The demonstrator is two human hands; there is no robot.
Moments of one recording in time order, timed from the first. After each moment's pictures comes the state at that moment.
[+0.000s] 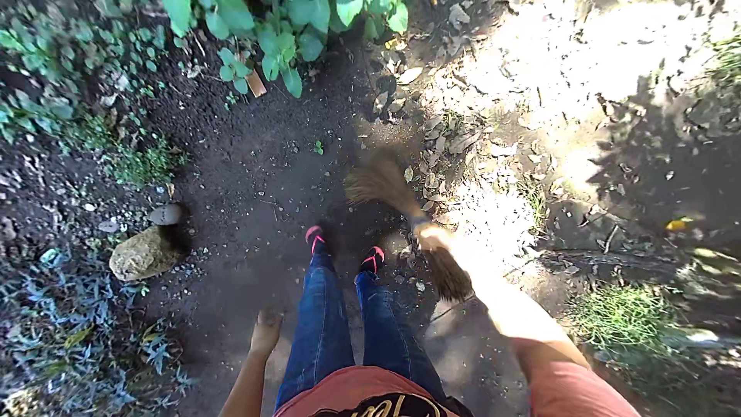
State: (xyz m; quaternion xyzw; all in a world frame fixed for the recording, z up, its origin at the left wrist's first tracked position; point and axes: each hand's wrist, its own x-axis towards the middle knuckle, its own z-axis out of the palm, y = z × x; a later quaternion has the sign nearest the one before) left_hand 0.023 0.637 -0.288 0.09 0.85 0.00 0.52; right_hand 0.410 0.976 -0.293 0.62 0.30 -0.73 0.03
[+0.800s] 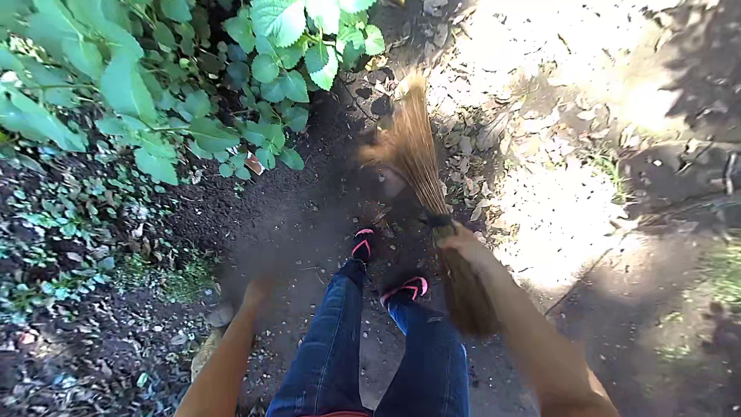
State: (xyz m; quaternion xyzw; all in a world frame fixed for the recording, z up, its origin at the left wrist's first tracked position) left_hand -0.229 1.016 -0.381 0.25 0.82 -0.06 0.51; right_hand 0.279 1.089 -0.339 0.68 0.17 -0.69 -0.16
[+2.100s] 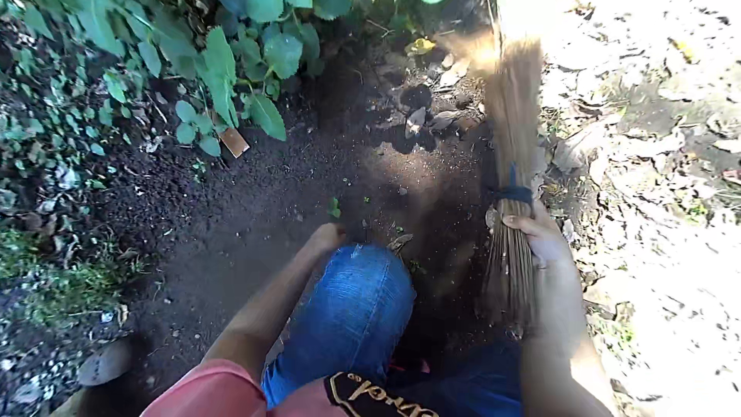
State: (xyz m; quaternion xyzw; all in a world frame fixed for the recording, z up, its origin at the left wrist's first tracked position) left_hand -0.078 1.101 -0.744 0.59 0.61 -0.17 0.49; right_hand 0.340 1.092 -0.655 0.64 0.32 -0.55 -0.42
